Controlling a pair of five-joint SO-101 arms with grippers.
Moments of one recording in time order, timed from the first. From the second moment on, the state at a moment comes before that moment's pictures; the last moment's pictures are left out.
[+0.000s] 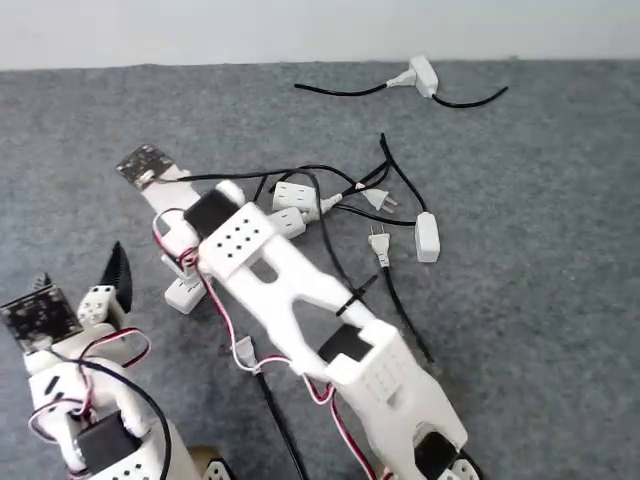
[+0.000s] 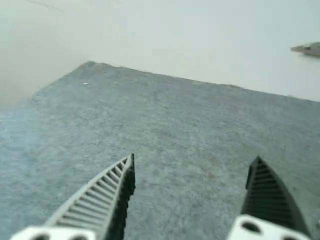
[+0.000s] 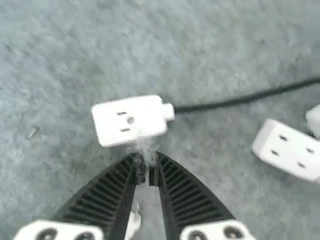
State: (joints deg) left arm -34.4 -100.4 86.3 42.9 2.8; right arm -51.1 40.6 -46.6 85.0 0.2
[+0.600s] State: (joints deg) left arm -41.3 -100.4 86.3 42.3 4.4; right arm -54.2 69.2 -75.1 81.7 3.2
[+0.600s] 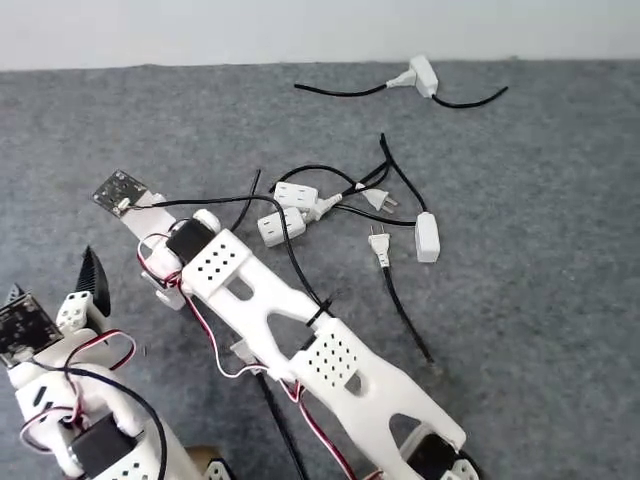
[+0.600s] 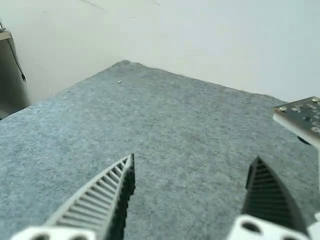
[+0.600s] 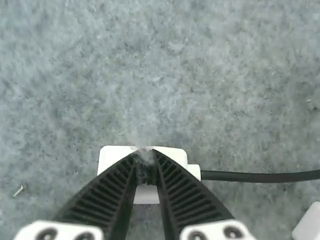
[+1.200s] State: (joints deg) left arm -34.9 -100.4 87.4 42.3 3.9; right arm -49.1 52.4 -84.0 100.7 2.7
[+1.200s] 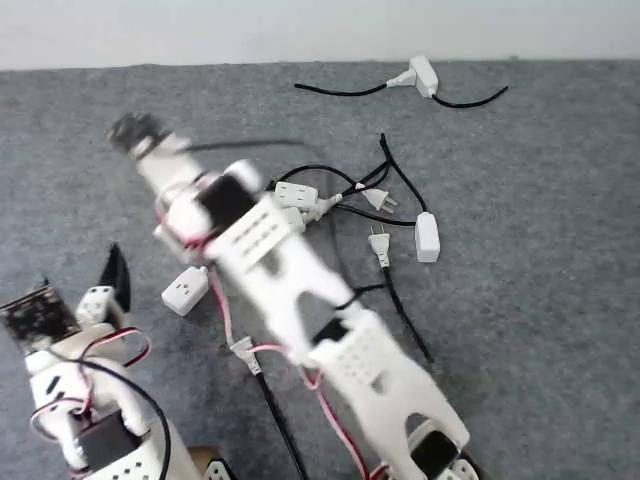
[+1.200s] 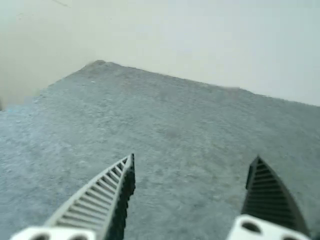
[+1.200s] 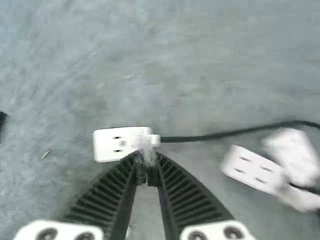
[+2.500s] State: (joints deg) left arm -27.4 -100.4 90.5 42.3 1.6; right arm -0.4 -5.6 22.7 63.4 8.7
